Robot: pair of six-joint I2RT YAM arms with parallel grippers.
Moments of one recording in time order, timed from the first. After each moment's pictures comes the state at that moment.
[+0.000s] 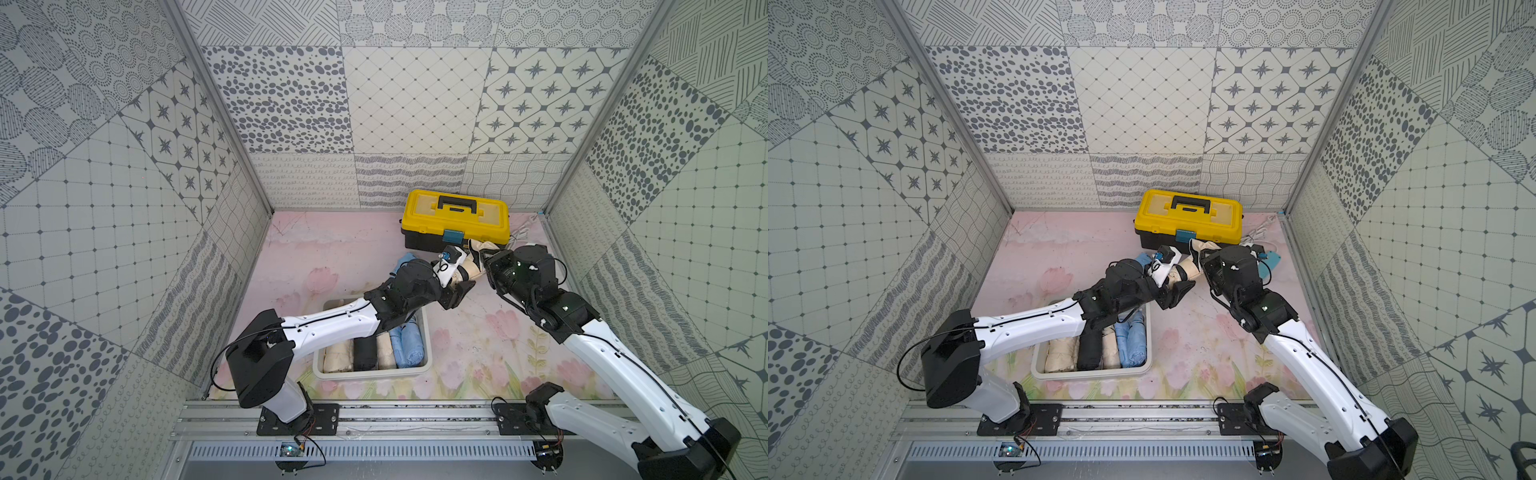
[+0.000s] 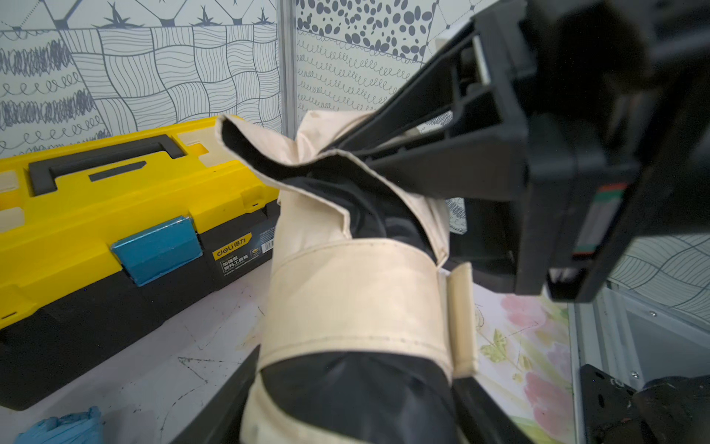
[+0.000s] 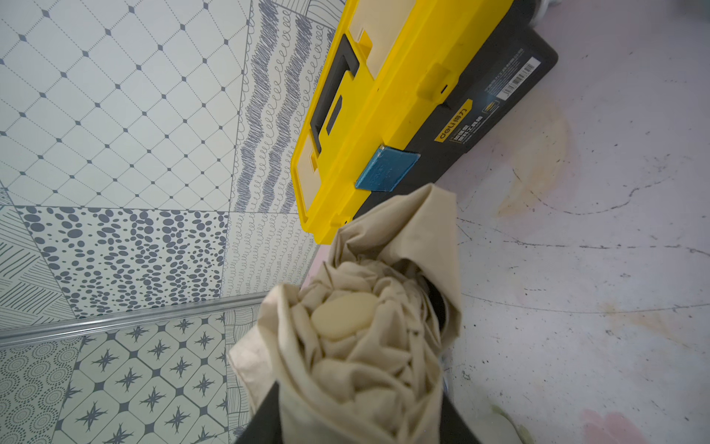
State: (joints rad) left arm -0.93 1.59 1.11 0.28 0.07 -0.08; right arm 0.50 0.99 0.97 -0.42 0.21 1.38
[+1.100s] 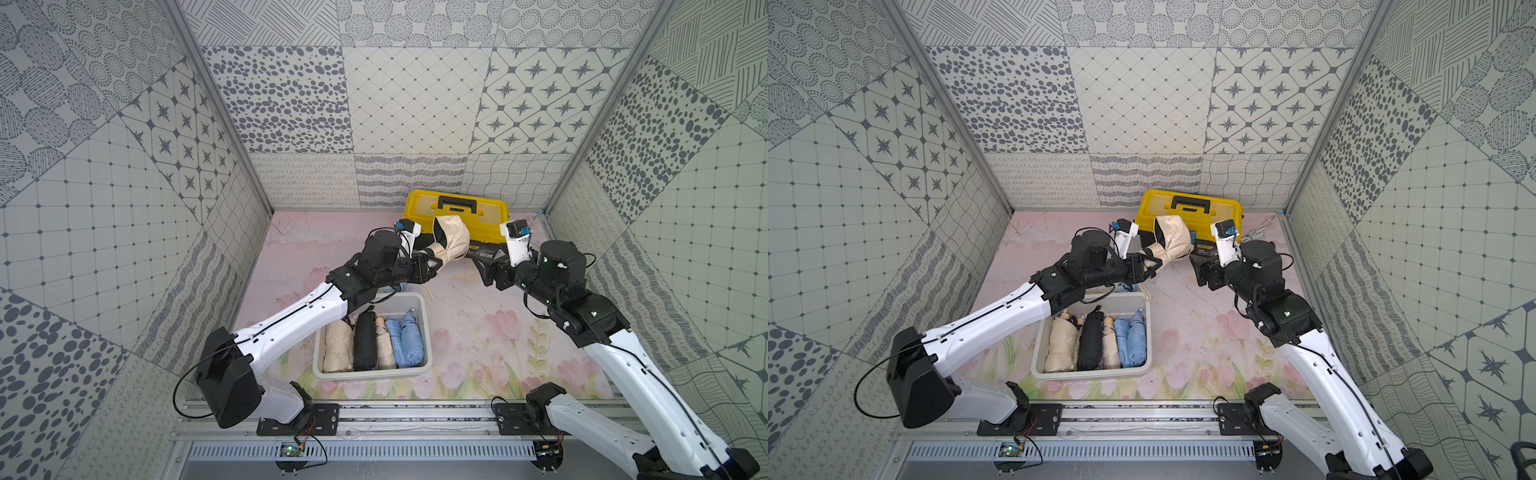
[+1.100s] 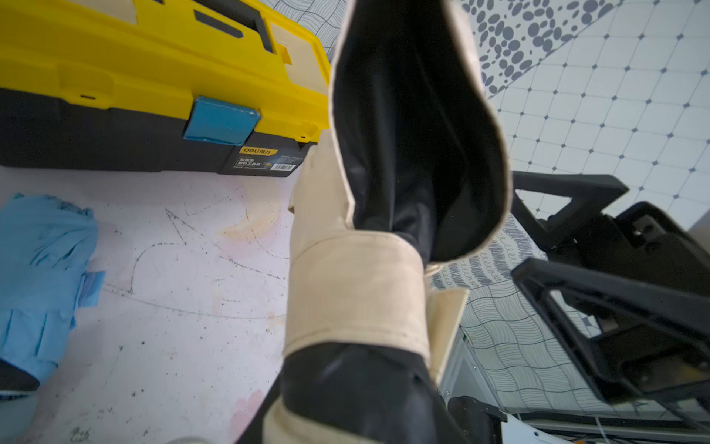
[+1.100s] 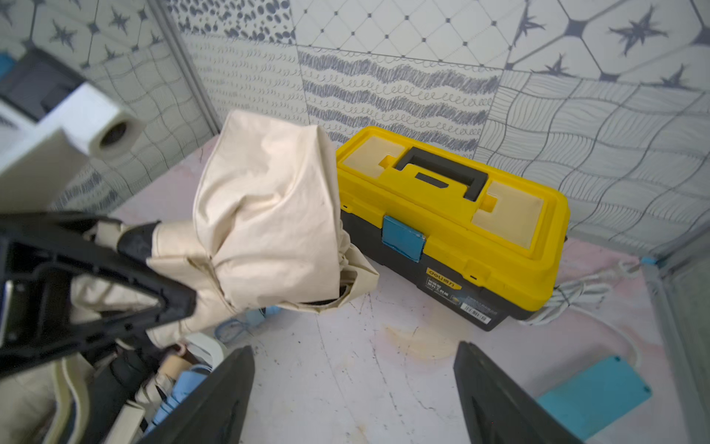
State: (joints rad) left arm -0.72 1.40 1.22 -0.21 0.27 -0.69; right arm 0.44 0.92 1.08 -0.53 -0.08 -0.12
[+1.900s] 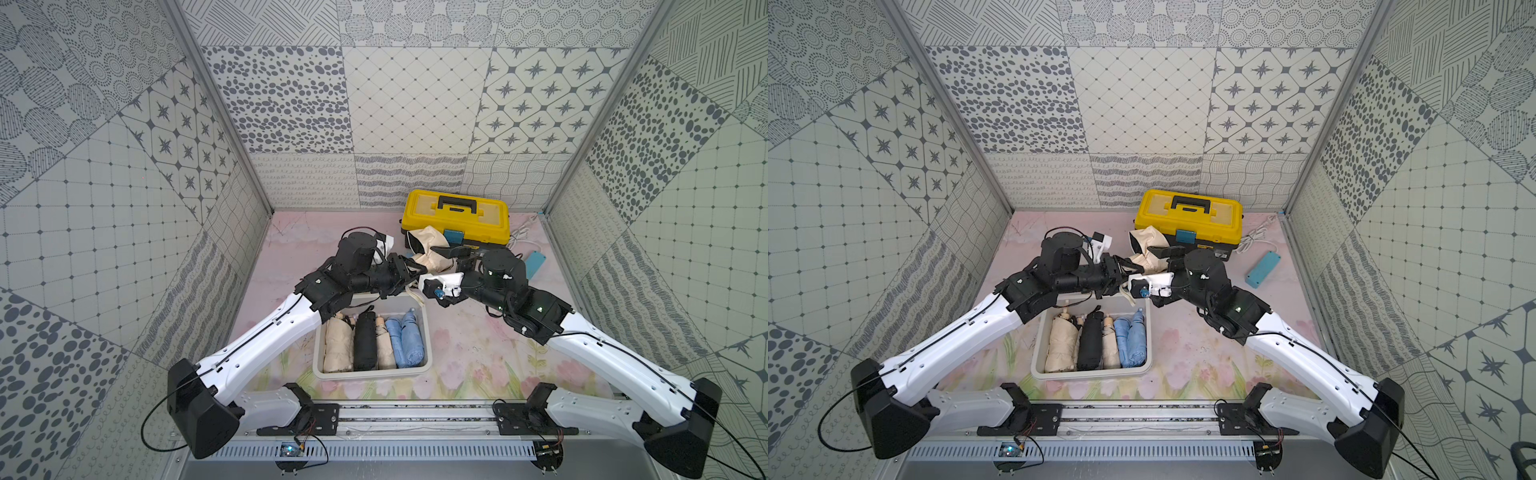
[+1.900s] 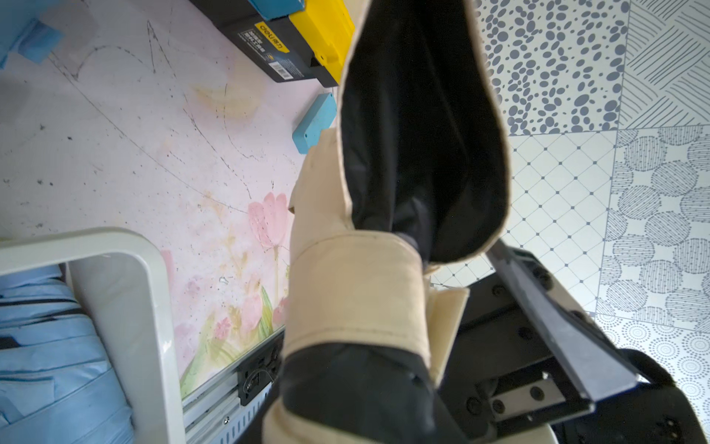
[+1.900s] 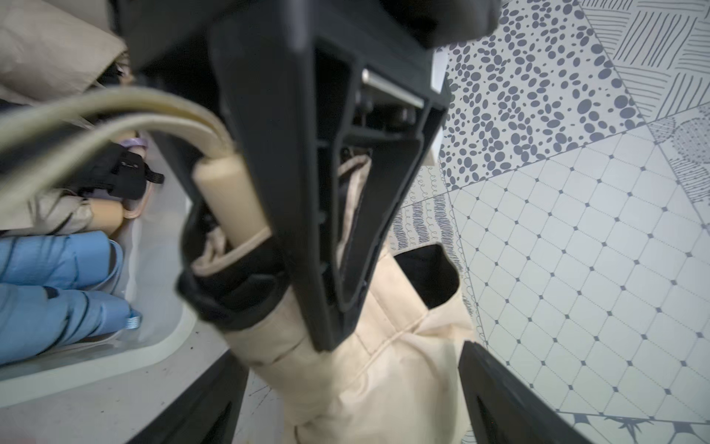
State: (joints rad) left arm -0.66 1.24 1.17 -0.35 0.46 -1.22; right arm 0.81 1.12 1.04 -0.22 0.00 -1.11
